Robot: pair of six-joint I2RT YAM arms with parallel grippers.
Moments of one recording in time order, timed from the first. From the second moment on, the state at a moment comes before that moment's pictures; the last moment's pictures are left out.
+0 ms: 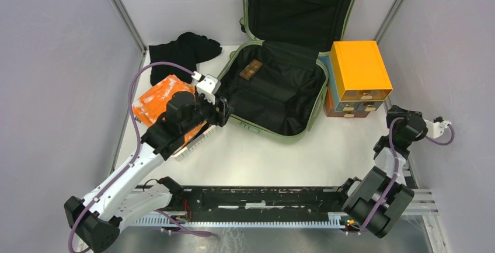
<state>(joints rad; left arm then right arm) -0.60 0.89 0.84 -0.27 0.06 -0.07 -0.70 1.03 0.37 0.44 -0.06 0.96</state>
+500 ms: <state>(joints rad) -0.60 0.89 0.84 -0.27 0.06 -0.07 -0.67 1.37 0.50 0.50 -0.26 0.79</state>
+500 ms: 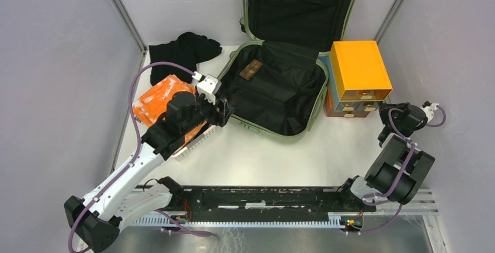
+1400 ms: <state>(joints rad) -0.60 0.91 0.84 -0.27 0.06 -0.07 -0.60 1.24 0.50 0.43 -0.20 0.62</state>
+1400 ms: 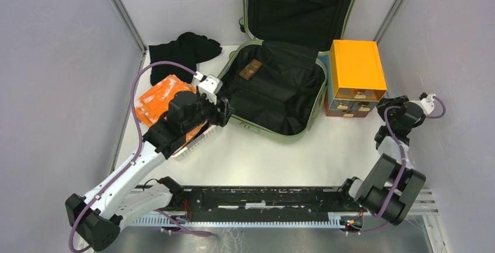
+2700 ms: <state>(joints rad) -0.60 0.96 0.84 -0.28 0.04 -0.07 -0.52 1.33 0.60 0.13 -0.17 0.68</state>
